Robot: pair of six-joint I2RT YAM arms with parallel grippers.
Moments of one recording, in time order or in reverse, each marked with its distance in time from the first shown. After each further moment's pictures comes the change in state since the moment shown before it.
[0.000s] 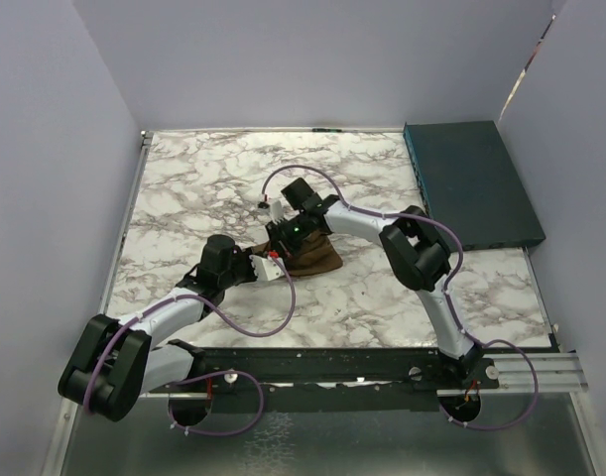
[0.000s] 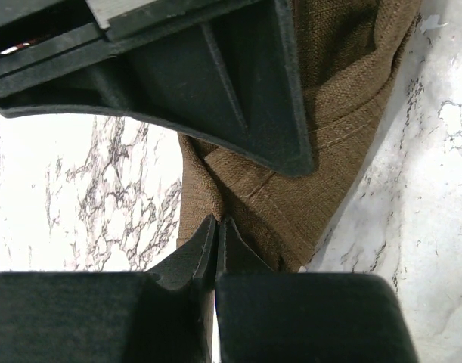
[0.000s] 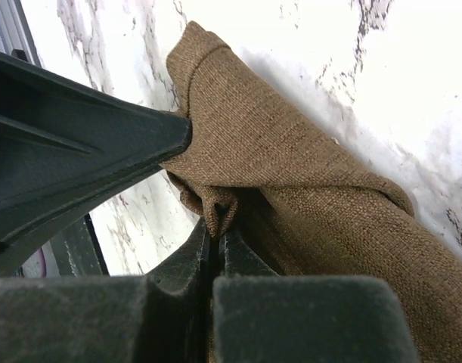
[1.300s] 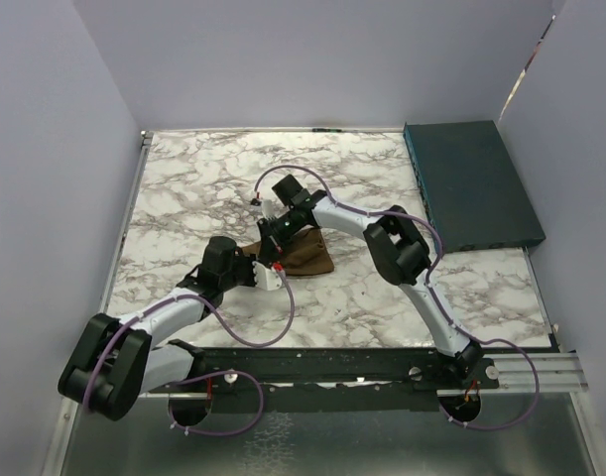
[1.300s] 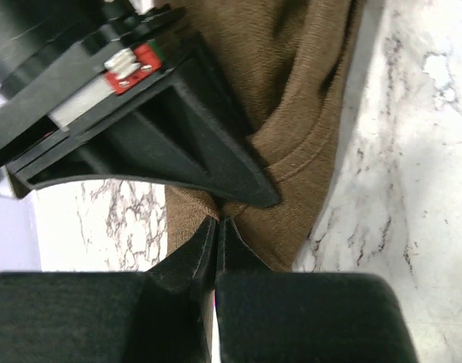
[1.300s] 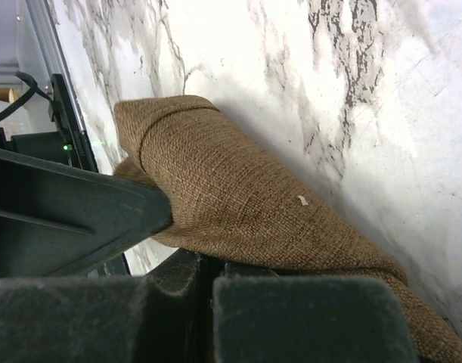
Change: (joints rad) left arm -0.004 -0.011 -0.002 -0.037 0.008 0.191; right arm -0.003 0.196 0.270 -0.121 -0.113 0.072
